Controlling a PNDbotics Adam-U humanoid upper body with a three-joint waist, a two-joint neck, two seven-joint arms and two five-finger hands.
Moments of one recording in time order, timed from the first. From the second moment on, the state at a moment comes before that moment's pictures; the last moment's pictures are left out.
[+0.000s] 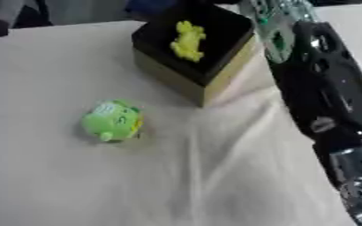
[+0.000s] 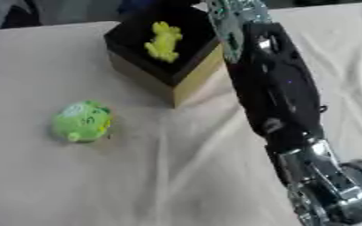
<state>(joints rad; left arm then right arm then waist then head) -0.32 0.51 0.12 -1.98 -0.09 -0.22 0.09 -1.30 -0.11 0.05 -1.08 1.14 -0.22 -0.12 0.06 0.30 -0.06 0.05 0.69</state>
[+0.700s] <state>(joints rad) -0.47 0.88 -0.12 -1.99 -0.37 -0.07 -0.11 -1.20 -0.34 0.07 -1.34 0.87 -0.19 -0.22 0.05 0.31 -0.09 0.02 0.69</state>
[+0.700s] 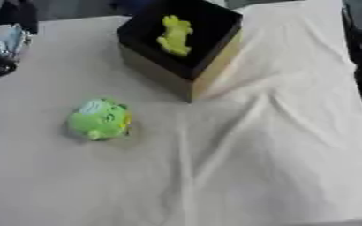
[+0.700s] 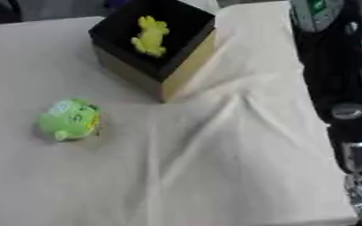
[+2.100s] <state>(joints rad) -0.55 0.96 -0.37 -1.91 -0.55 0.03 -0.52 -1.11 -0.36 0.02 -1.43 0.77 -0.13 -0.19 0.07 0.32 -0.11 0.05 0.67</state>
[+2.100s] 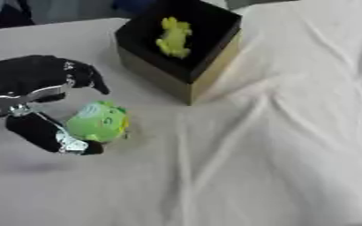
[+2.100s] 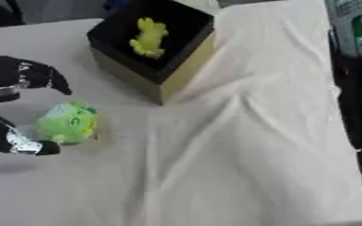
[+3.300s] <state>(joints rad) -0.56 0.85 -0.39 -1.60 -0.63 -0.04 -0.47 -1.09 -0.36 -0.01 -1.44 0.74 -0.12 -0.17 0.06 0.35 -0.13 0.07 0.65</state>
